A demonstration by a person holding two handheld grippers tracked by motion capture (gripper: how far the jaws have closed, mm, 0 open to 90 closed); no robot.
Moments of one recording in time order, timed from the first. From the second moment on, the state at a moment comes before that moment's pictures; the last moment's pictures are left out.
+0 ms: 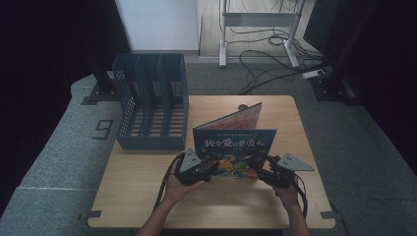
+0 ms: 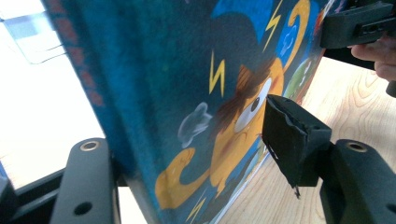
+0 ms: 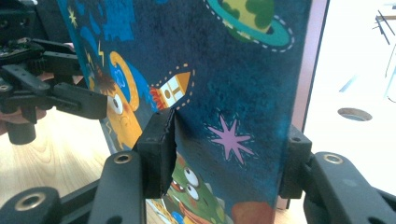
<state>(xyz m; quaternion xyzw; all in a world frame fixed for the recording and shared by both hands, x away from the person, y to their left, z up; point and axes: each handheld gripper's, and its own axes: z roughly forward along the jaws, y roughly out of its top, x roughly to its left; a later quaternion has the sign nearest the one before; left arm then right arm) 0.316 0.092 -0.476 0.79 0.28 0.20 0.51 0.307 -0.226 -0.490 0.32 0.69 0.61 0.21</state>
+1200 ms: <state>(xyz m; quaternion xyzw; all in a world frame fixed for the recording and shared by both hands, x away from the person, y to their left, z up) 0.305 0.087 -0.465 0.78 0.25 0.20 0.53 0.310 -0.236 -0.494 0.39 0.65 0.62 0.23</state>
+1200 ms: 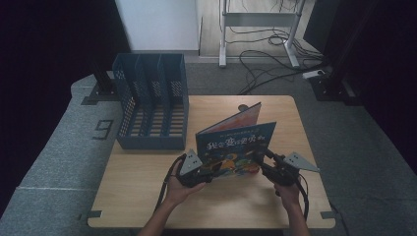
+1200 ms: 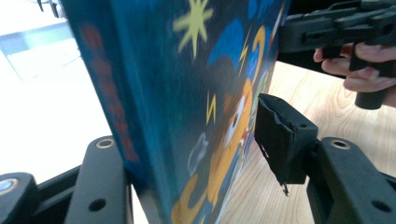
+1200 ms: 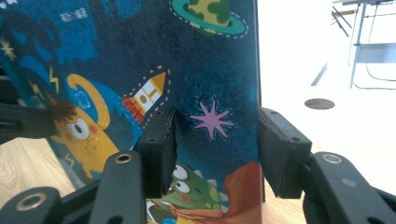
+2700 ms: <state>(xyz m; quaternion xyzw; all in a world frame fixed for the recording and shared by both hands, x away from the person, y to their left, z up) 0.296 0.081 -0.448 0.77 0.24 0.22 0.55 0.321 -0.232 -0.516 0.42 0.70 0.55 0.18</state>
